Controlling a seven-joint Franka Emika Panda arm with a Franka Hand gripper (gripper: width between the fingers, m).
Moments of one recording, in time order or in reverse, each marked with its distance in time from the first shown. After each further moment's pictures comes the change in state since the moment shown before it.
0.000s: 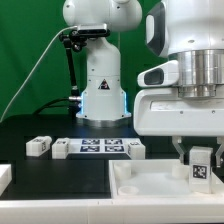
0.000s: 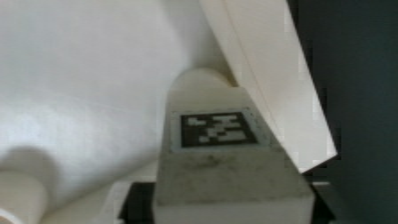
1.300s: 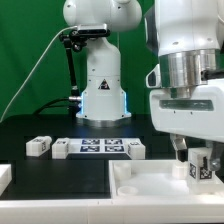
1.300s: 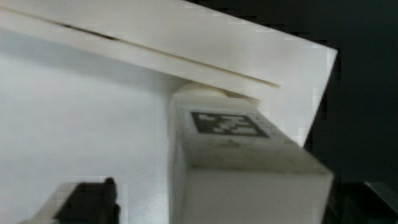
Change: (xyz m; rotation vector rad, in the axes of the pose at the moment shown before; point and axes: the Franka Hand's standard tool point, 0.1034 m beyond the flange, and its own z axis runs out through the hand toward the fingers) arm 0.000 0.005 -0.001 0.016 -0.052 0.575
